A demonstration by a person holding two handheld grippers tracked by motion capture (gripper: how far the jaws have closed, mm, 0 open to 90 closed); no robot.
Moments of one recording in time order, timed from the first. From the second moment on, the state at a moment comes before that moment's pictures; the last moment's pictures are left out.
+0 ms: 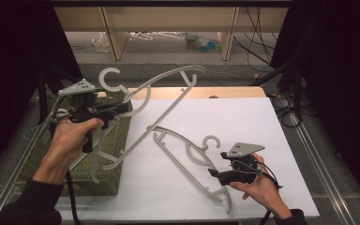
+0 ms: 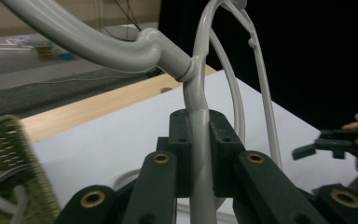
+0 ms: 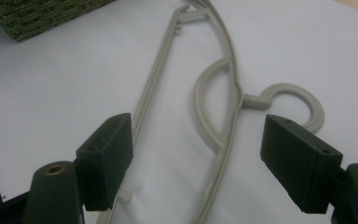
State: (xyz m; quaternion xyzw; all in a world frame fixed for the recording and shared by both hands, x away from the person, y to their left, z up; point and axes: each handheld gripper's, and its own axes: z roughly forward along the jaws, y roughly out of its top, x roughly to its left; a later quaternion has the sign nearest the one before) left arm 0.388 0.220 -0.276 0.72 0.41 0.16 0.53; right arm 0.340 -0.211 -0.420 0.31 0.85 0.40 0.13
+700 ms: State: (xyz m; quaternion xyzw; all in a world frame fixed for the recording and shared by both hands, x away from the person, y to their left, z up) left arm 0.405 0.301 -0.294 0.70 0.47 0.21 0.50; right arm 0.339 -0.205 -0.423 0.30 0.86 0.40 0.13
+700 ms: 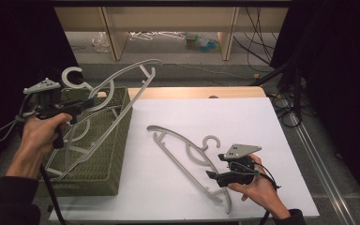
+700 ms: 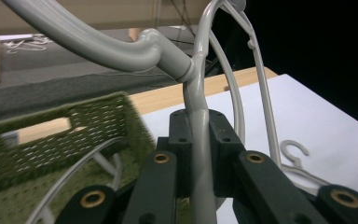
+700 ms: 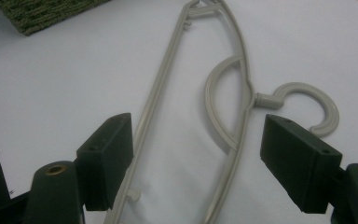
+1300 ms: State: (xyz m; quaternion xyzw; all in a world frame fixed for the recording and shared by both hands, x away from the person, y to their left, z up) left arm 0.420 0.358 -0.323 0.70 0.49 0.26 0.45; right arm 0.341 -0.204 -0.426 0.30 0.86 0.39 0.11
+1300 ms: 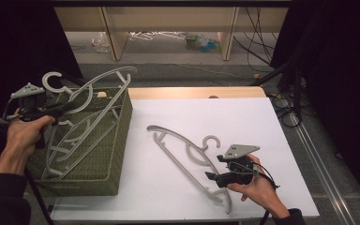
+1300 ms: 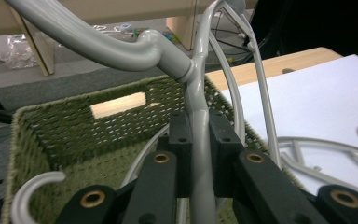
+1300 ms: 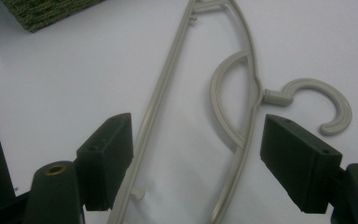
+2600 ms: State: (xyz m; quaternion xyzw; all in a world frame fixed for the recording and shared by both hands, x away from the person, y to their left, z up) left arm 0.409 0.409 -0.373 0.73 0.48 0.28 0.40; right arm 0.342 -0.205 -0.425 0.30 0.86 0.39 0.12
